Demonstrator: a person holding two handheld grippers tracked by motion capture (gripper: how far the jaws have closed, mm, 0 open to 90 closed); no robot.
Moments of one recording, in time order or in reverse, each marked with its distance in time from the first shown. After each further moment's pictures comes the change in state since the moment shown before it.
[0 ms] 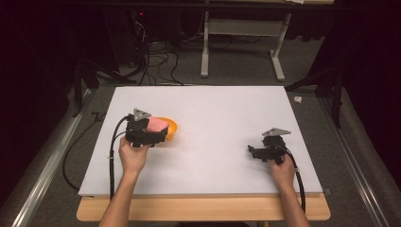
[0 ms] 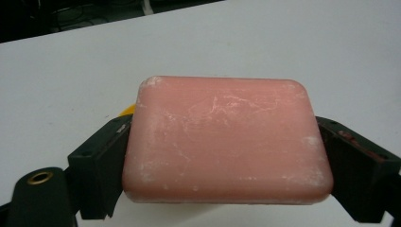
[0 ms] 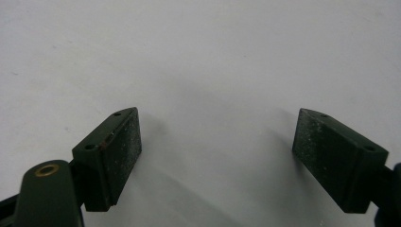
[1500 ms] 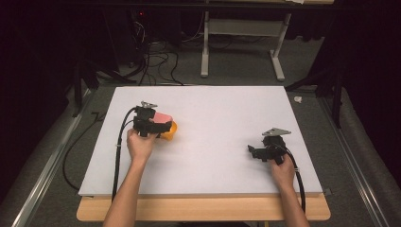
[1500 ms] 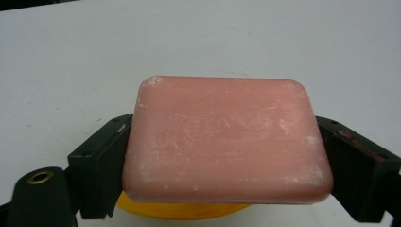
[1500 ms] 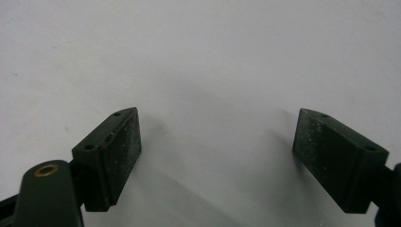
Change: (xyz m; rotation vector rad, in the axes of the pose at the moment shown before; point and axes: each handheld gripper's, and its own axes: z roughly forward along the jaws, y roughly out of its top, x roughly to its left) left arm 0.011 0.015 0.049 0.105 0.027 -0.053; right arm 0.000 0.000 0.000 0.002 0.001 0.006
